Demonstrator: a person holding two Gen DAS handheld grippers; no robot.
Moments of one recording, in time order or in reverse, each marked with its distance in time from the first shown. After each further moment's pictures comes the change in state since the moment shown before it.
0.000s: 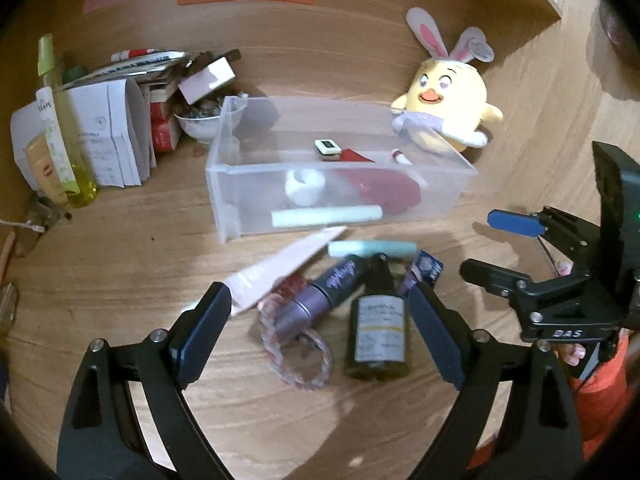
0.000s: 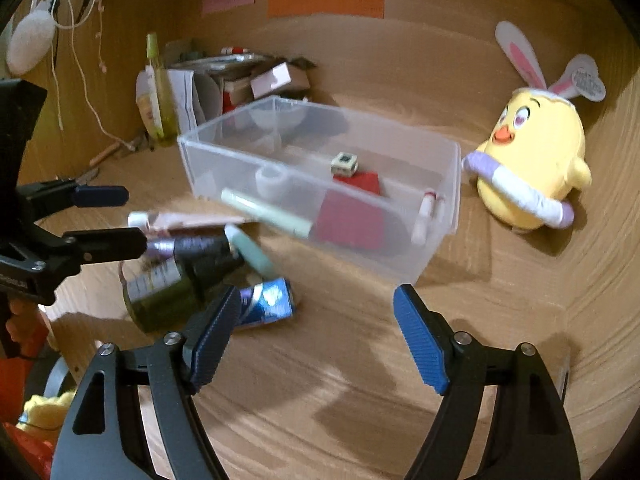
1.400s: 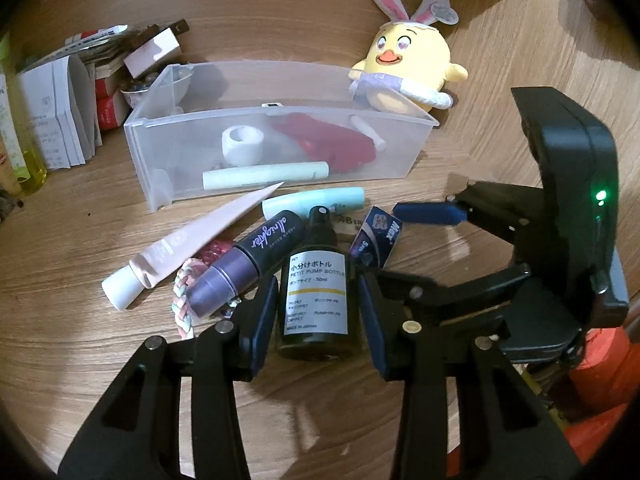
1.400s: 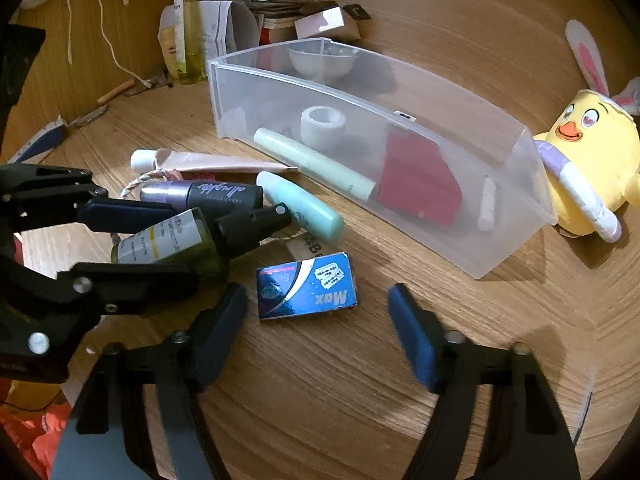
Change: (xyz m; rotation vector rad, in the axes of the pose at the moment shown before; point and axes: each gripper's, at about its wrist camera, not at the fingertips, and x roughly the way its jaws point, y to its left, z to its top) left arm 0.029 -0.027 -0.021 0.046 0.064 -0.098; right arm 0.047 0.036 -0.005 -0.123 0.132 0.047
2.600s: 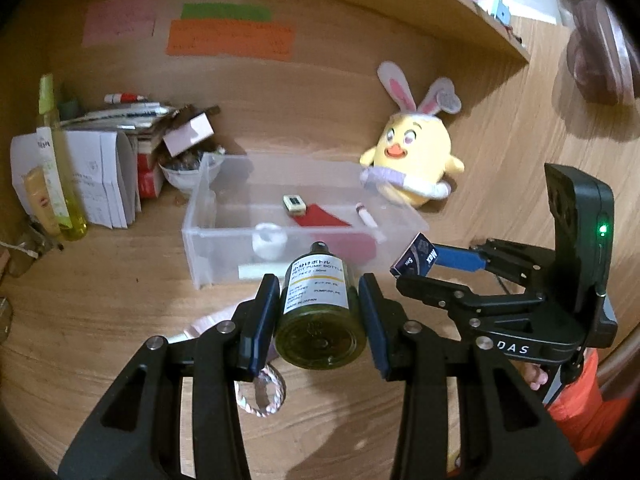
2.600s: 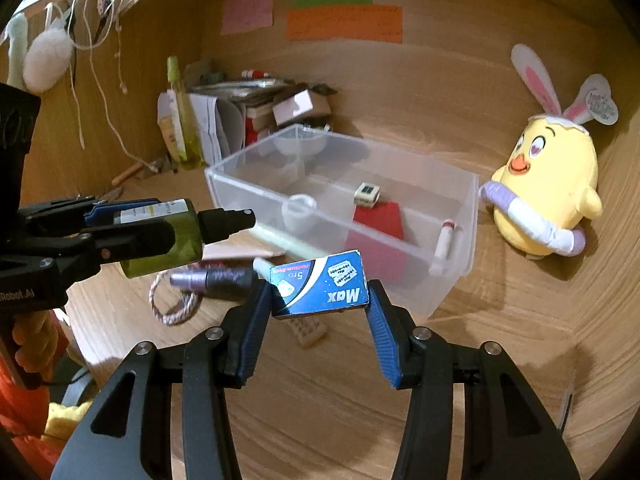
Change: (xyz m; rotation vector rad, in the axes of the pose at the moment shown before) left arm -0.066 0.004 0.039 -0.059 -0.233 0.037; right arm -0.068 -0.030 0.017 0.117 -0.210 0.026
